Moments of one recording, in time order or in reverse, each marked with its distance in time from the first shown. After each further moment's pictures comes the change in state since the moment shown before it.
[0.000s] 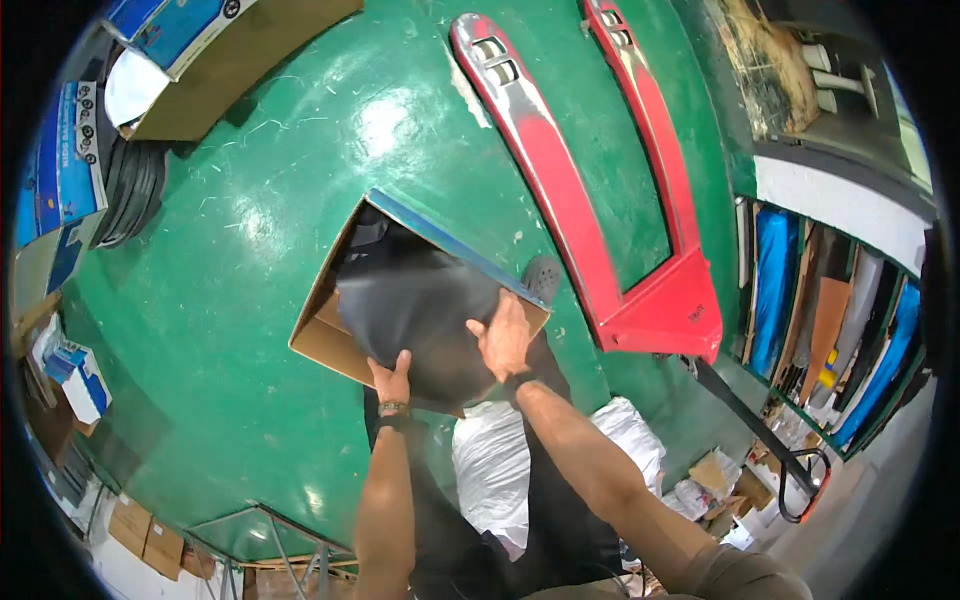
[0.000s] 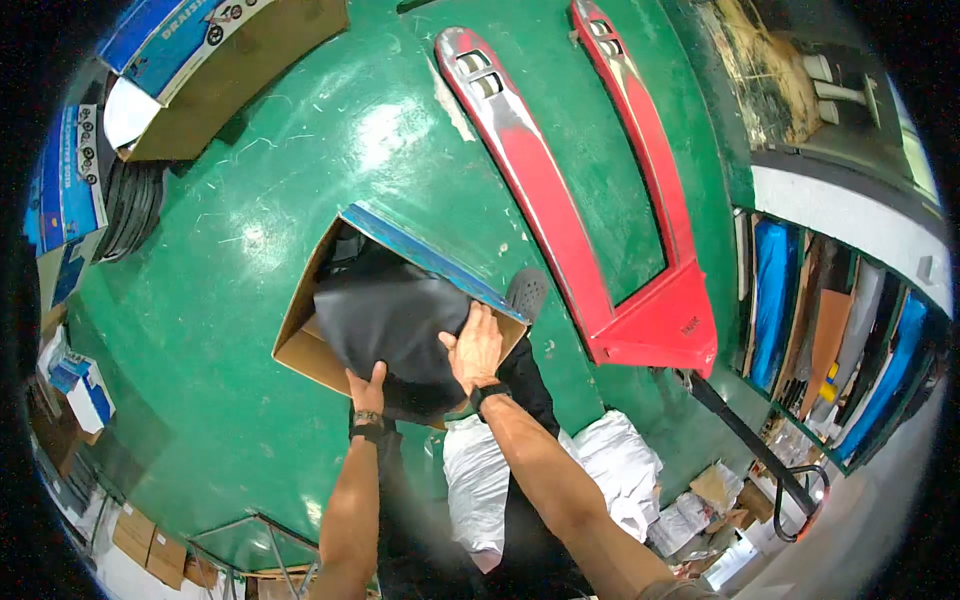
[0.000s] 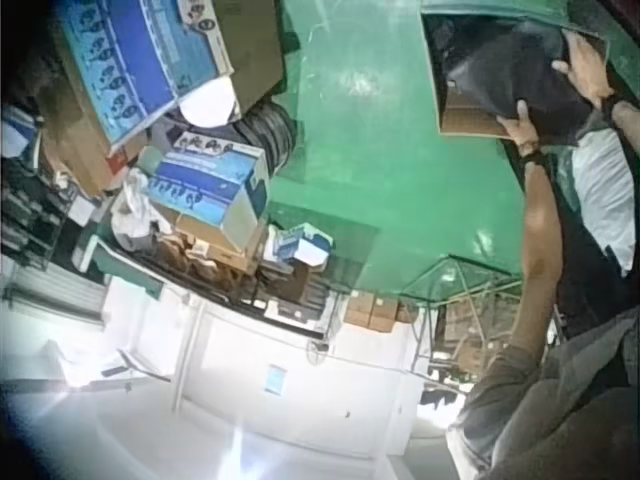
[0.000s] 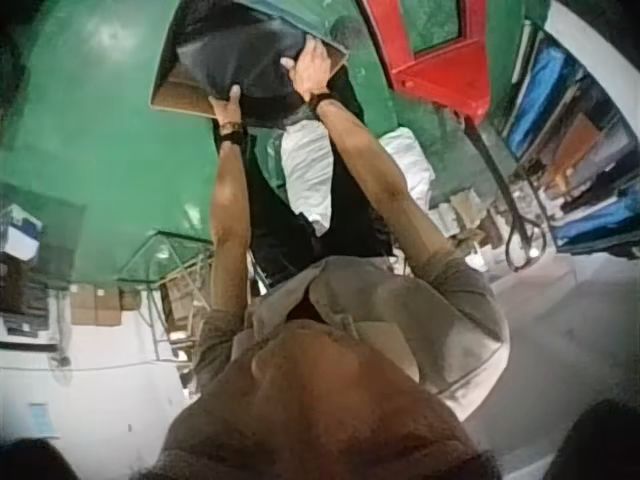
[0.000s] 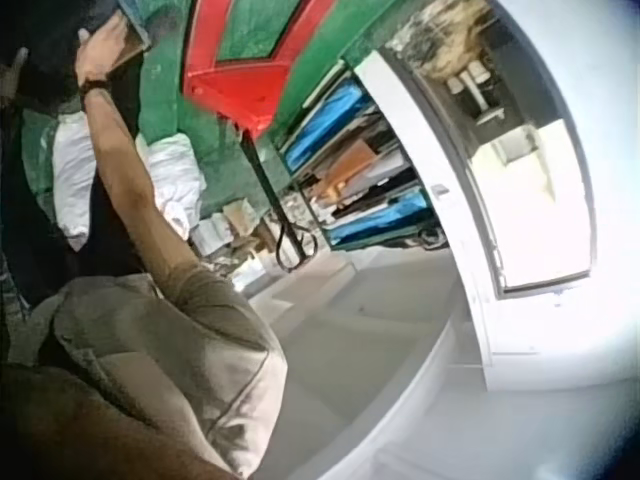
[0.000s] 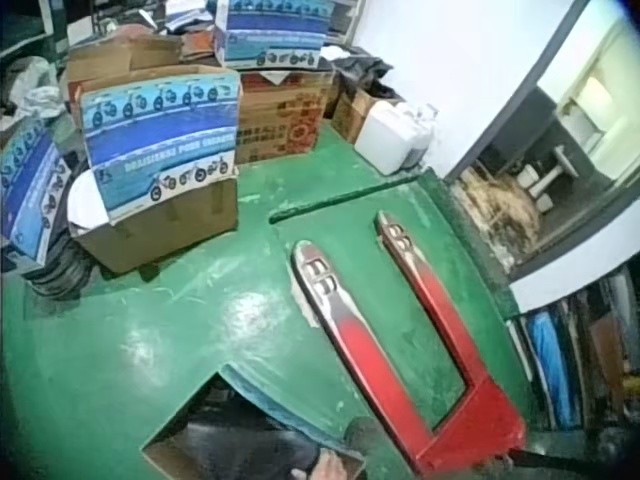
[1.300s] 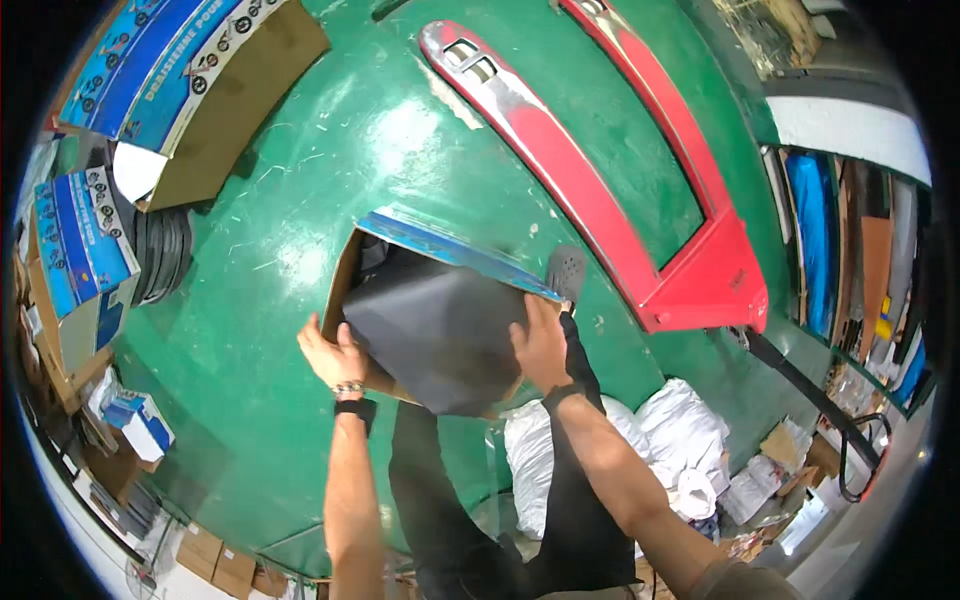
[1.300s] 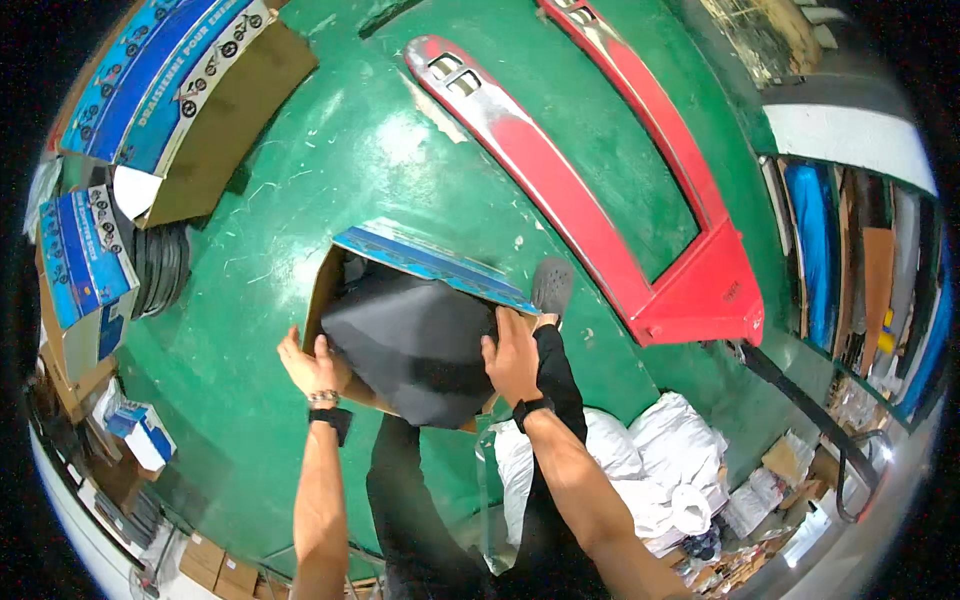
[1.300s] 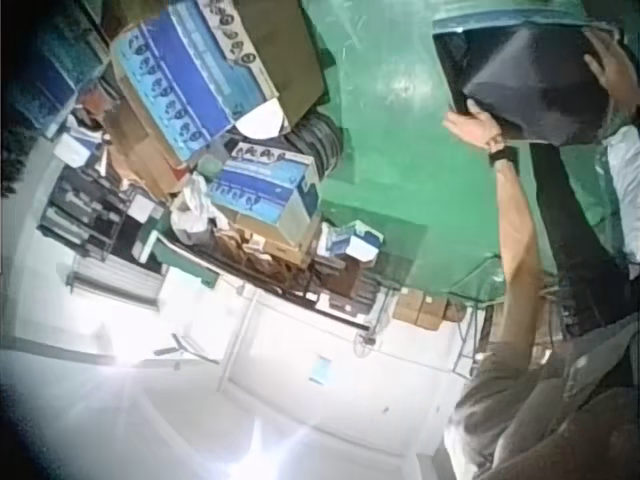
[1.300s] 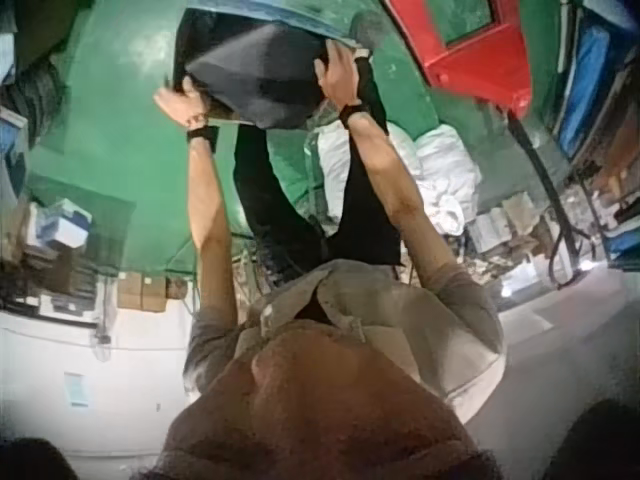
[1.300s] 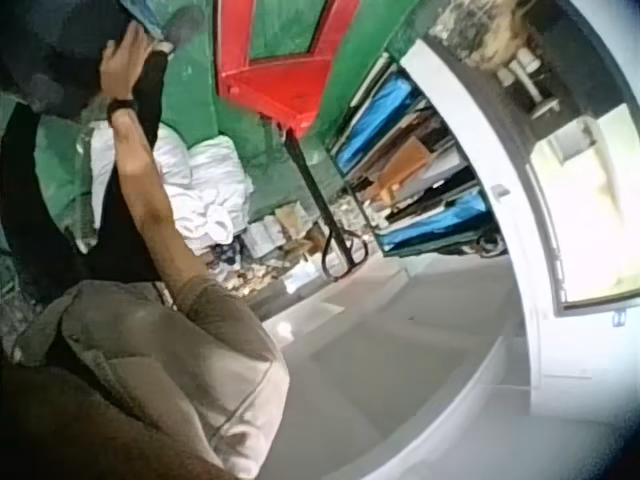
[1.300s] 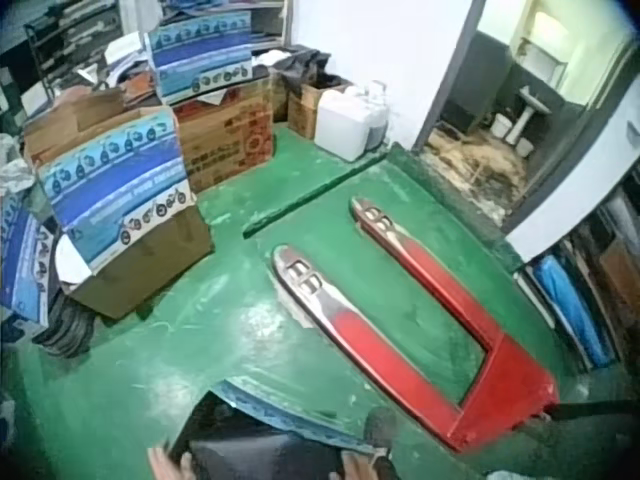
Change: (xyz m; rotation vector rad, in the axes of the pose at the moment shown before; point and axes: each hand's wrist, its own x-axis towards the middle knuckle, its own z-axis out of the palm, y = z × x) left_hand 0.069 0.115 -0.078 0.487 0.455 0.685; right_hand -0.027 0.060 -0.027 0.181 0.104 -0.061
